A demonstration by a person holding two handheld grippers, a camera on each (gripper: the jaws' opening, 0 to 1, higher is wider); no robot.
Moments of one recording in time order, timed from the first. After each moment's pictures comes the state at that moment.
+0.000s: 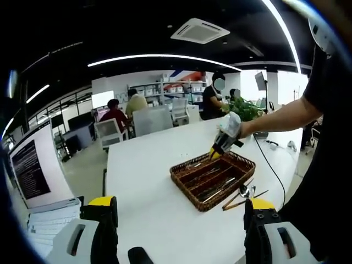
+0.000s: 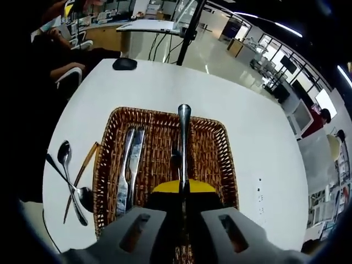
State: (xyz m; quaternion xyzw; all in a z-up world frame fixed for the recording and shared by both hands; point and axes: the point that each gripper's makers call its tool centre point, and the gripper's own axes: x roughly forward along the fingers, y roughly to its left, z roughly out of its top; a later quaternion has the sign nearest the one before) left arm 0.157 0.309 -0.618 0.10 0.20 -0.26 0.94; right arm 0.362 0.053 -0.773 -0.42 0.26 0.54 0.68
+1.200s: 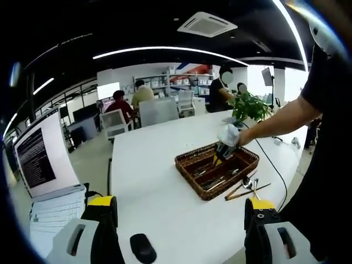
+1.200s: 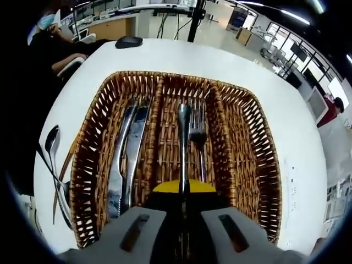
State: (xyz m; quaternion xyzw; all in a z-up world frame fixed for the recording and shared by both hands) left arm 0.142 0.323 -0.629 0.09 0.23 -0.23 0.94; right arm 0.357 0.053 -0.858 -0.41 0.31 0.56 0.64
